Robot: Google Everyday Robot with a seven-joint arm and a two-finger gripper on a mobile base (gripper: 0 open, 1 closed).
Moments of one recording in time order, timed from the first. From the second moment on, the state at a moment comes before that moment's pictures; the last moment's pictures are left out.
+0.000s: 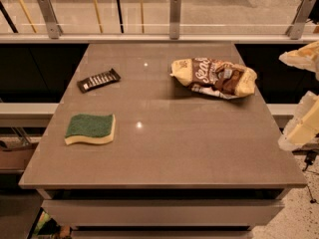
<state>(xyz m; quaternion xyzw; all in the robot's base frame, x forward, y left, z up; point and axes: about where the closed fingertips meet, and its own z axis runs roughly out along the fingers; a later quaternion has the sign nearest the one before) 0.424 -0.219 0.975 -0.58 0.76 0.03 0.28</state>
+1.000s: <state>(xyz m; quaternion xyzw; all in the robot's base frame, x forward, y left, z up) 0.439 -0.207 0.919 -0.51 0.74 0.14 0.42</state>
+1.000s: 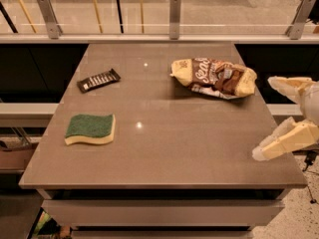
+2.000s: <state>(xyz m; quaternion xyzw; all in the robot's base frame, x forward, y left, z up) 0.454 -0.194 0.929 -0.52 0.71 0.15 0.45</state>
